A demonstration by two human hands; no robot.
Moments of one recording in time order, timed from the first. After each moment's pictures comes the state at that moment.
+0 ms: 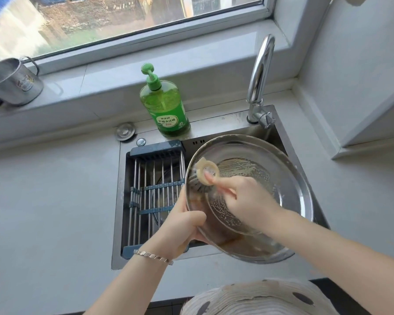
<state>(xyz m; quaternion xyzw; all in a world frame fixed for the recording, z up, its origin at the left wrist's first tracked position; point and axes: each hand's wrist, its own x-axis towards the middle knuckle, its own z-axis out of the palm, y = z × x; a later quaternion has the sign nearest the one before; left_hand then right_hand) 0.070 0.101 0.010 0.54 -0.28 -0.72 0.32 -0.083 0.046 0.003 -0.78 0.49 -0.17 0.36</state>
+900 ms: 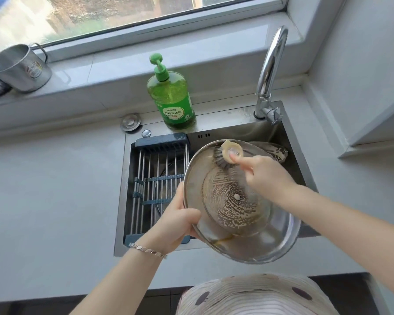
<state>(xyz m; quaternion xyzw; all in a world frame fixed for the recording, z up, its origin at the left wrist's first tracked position) 0.084 0.112 0.002 0.56 -0.29 -0.71 0.31 -0.106 0.004 -0.027 -0.79 0.53 -0.10 0.30</state>
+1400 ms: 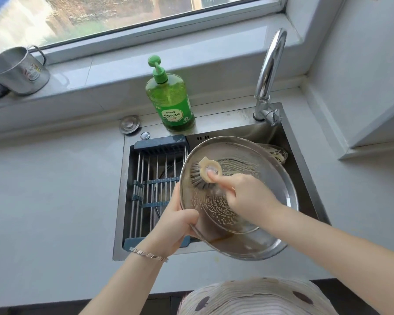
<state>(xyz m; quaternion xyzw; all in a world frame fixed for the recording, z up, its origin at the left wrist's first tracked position) 0.082 0.110 -0.002 0.57 -0.28 -0.68 0.36 -0.079 0.040 -0.010 -0.81 0.47 -0.13 0.32</state>
